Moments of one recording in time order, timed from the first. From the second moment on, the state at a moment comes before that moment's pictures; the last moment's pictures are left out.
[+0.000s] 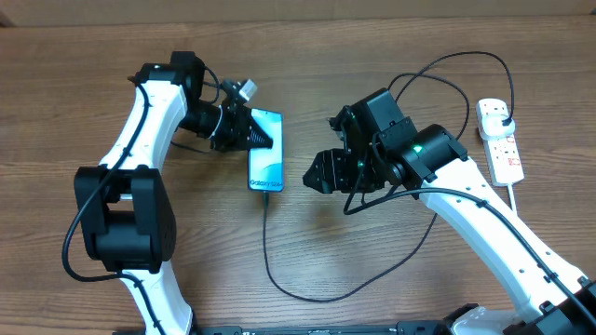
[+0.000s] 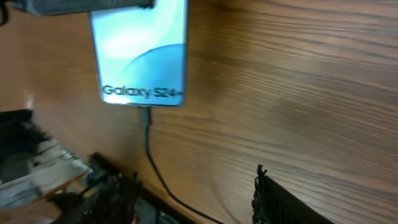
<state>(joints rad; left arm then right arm) -0.06 2.04 1.64 -1.25 0.89 0.16 0.53 1.51 1.33 -0.96 -0.44 0.47</state>
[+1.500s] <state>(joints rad) -0.07 2.29 1.64 -1.14 0.70 -0.01 0.53 1.51 1.33 -1.03 -0.35 0.46</state>
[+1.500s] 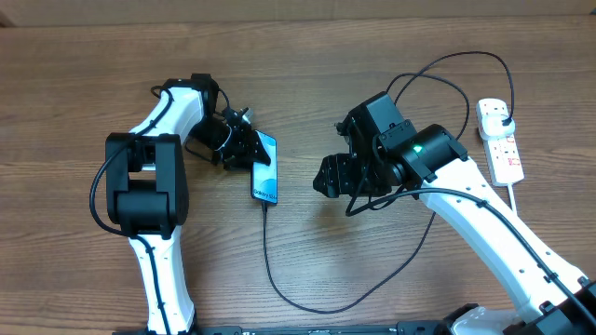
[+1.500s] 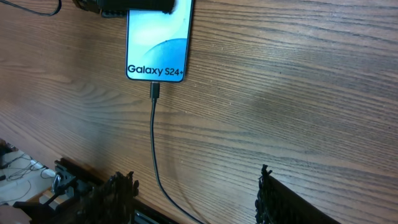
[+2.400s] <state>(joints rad) -0.09 2.29 1.64 -1.08 0.71 -0.12 0.53 1.51 1.33 -1.03 -0.35 0.46</state>
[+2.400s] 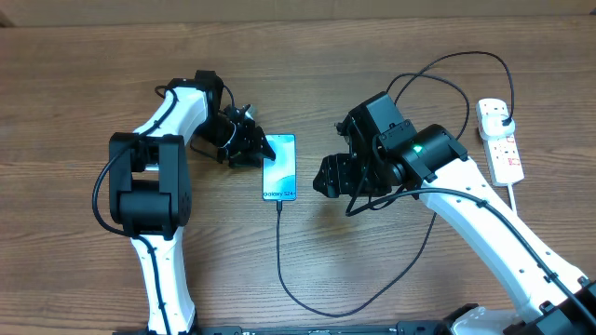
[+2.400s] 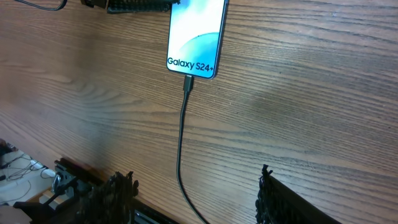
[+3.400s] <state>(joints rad) -0.09 1.70 1.73 -1.17 0.47 -0.19 0.25 1.20 1.33 -1.20 -0.33 0.40</state>
